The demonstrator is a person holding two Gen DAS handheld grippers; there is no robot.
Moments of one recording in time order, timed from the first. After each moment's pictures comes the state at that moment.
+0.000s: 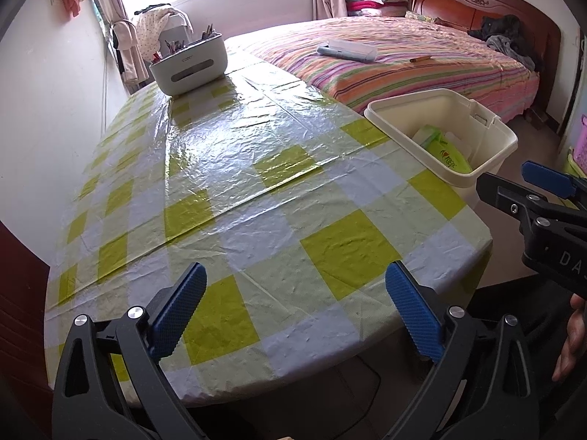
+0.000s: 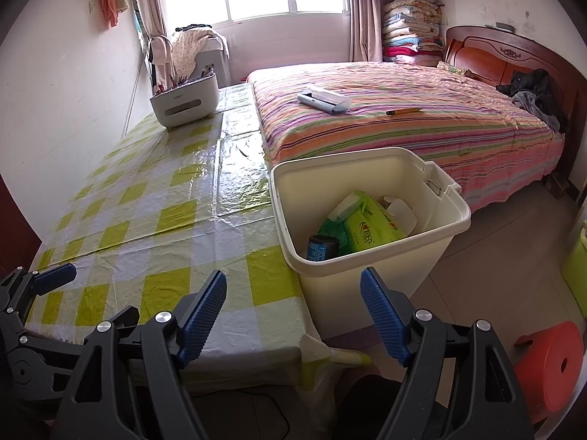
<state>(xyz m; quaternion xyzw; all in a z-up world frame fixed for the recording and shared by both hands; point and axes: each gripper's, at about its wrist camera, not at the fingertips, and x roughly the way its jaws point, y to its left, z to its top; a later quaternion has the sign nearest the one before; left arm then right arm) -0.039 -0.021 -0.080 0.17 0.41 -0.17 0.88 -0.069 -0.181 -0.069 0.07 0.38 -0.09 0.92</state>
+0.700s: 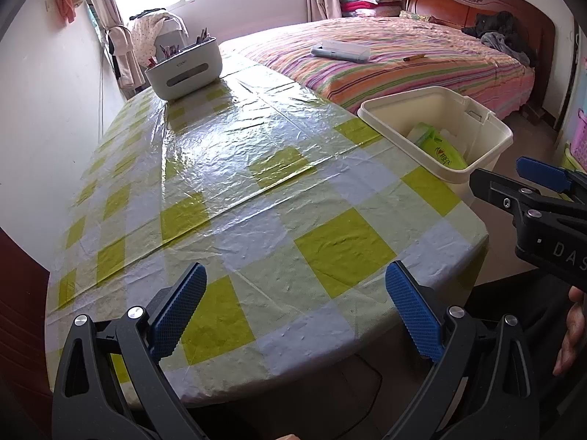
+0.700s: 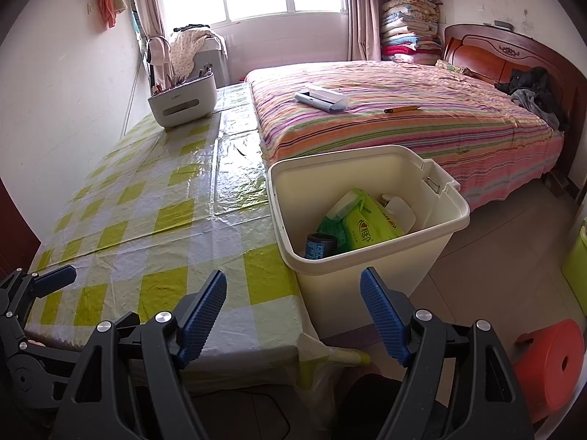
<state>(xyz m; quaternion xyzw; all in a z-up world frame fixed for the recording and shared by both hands) -0.043 -0.025 -0.080 0.17 0.40 -0.17 0.88 -0.071 -0.182 -0.072 0.07 0.38 -0.09 0.92</state>
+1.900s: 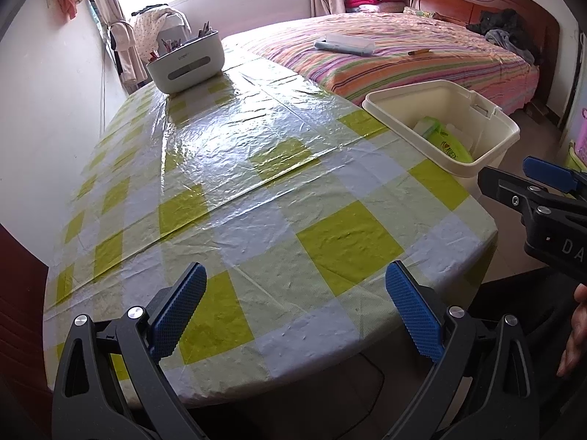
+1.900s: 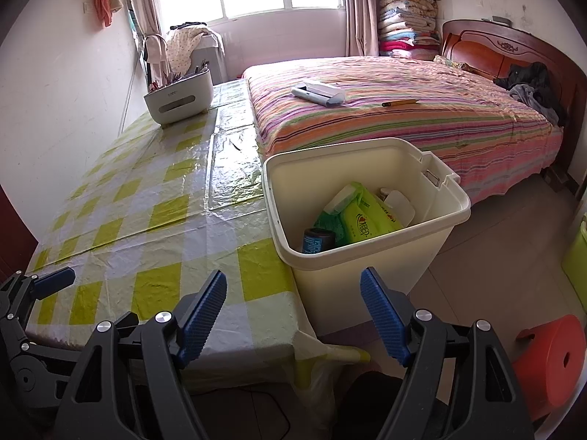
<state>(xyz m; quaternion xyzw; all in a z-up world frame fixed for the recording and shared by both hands) -0.039 -0.027 -0.090 0.18 0.41 -0.16 0.88 -0.070 -0.185 -0.078 0.08 0.38 -0.10 0.92</state>
